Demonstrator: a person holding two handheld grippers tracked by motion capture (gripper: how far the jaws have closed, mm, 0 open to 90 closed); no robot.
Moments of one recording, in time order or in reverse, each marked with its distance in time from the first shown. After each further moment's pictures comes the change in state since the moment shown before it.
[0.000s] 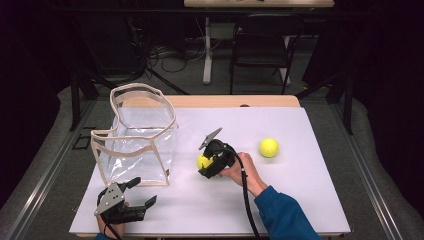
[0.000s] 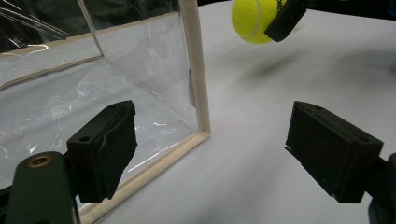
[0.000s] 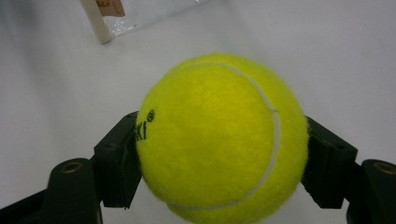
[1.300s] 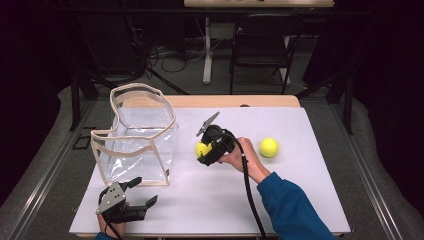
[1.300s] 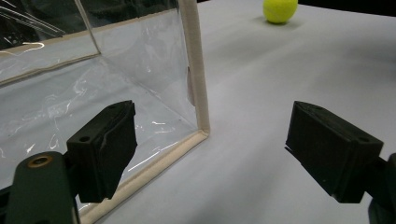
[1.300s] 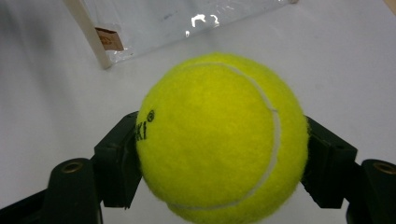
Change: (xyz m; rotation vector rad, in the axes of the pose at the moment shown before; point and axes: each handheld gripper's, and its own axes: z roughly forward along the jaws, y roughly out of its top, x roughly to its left) left arm 0.001 0.000 0.003 0.011 -0.008 0.003; right arm -0.011 0.035 -0.031 0.011 -0.017 -0.045
